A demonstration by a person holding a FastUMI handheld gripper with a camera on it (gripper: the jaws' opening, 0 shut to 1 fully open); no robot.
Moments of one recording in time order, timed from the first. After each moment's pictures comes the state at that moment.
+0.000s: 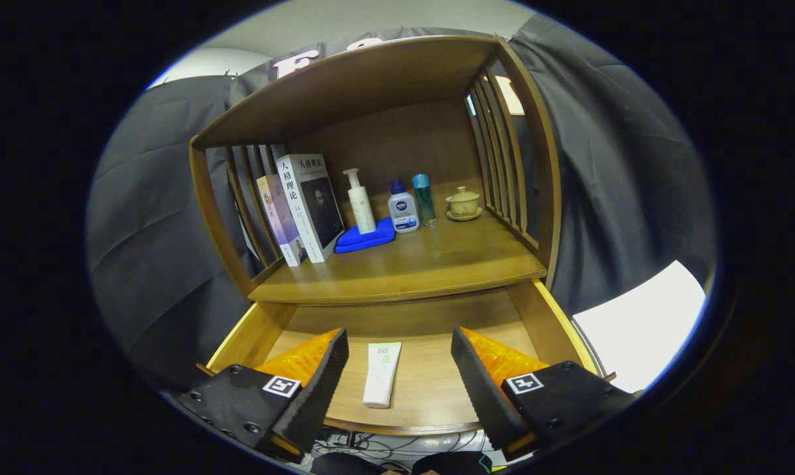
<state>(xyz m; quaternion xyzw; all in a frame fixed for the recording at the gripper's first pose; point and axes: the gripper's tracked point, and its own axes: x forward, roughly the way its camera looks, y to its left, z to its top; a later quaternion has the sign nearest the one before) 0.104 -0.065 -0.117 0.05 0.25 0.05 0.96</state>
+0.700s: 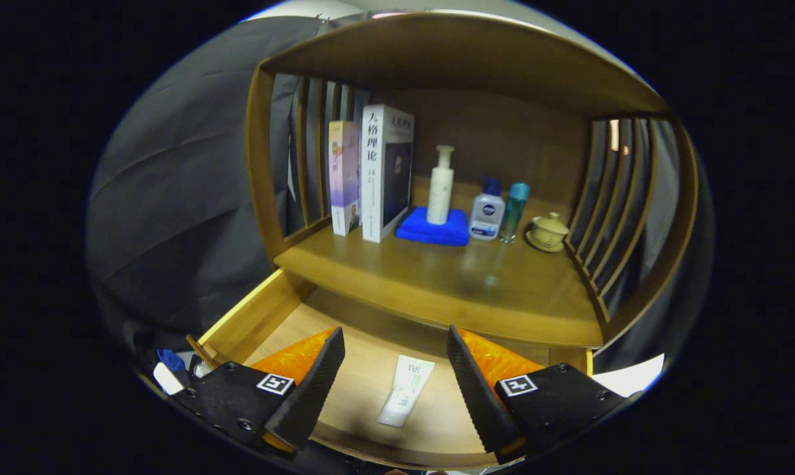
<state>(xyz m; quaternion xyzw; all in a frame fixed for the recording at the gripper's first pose) 0.163 0.023 -0.128 -0.14 0.34 0.17 0.92</state>
